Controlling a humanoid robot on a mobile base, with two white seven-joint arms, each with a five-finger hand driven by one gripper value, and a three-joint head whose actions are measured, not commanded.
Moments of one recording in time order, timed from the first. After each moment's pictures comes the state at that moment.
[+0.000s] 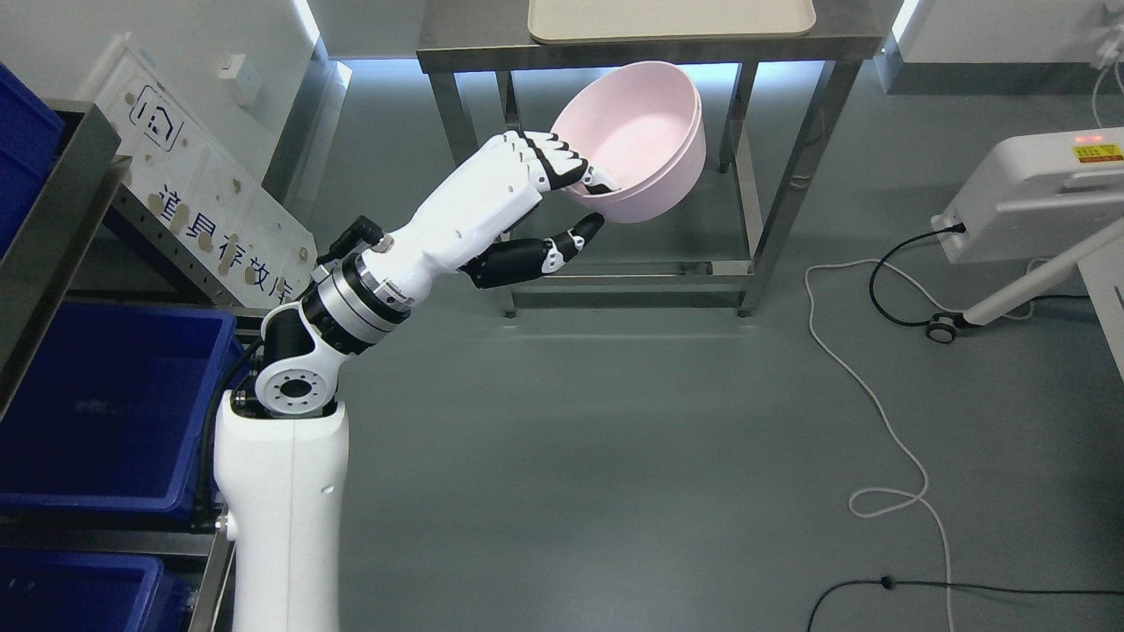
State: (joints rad) left arm -0.47 0.00 0.02 -1.68 -0.39 -0.72 -0.70; right arm 0.05 0.00 -0.09 -0.20 -0.09 0.01 0.06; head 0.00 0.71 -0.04
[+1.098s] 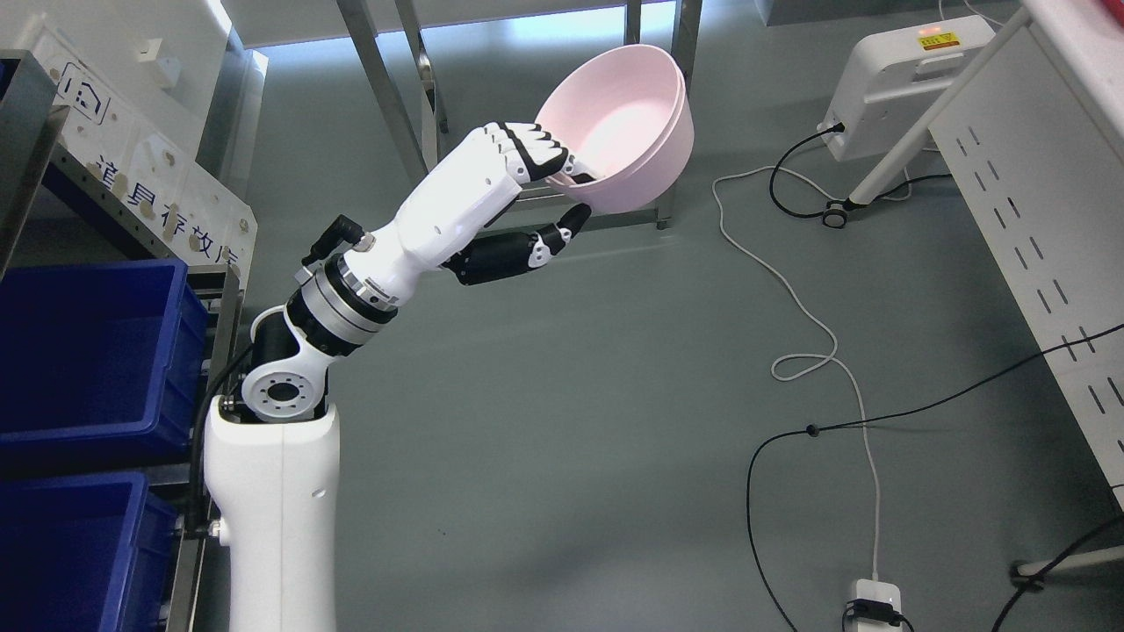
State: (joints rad) left arm -0.46 0.00 0.04 -1.70 -0.34 -0.72 -0.70; right arm 0.05 0.00 -0.09 -0.20 -0.09 0.01 0.06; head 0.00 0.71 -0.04
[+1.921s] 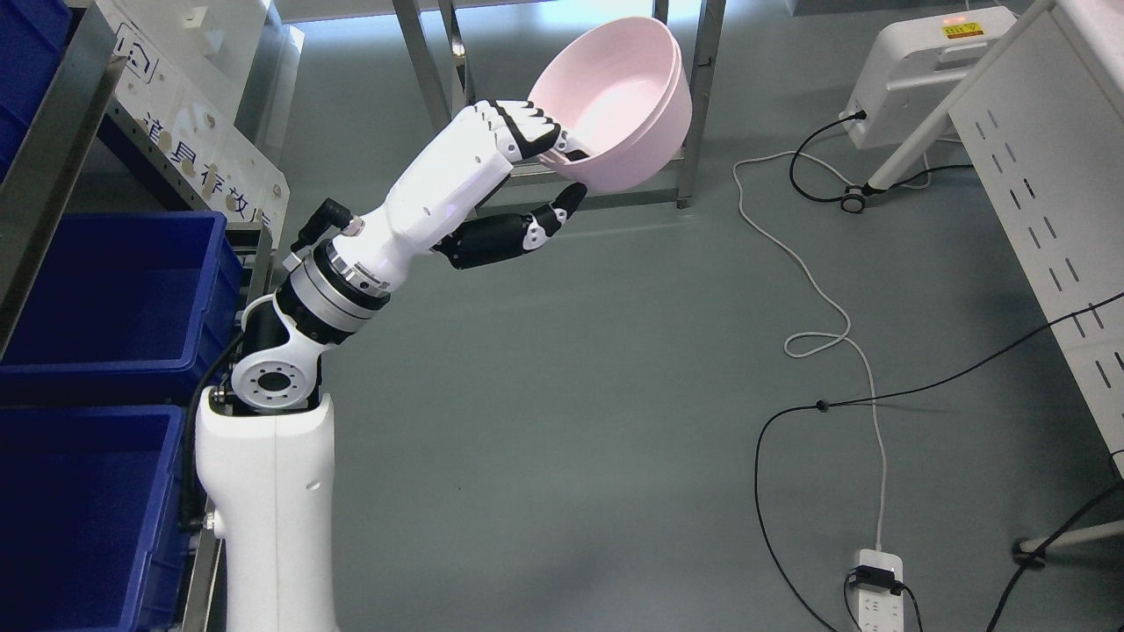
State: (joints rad) left arm -0.49 0.00 0.04 -1.72 -0.33 -0.68 -0.70; right arm 0.05 0.00 -0.09 -0.20 -0.09 0.01 0.06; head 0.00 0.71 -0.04
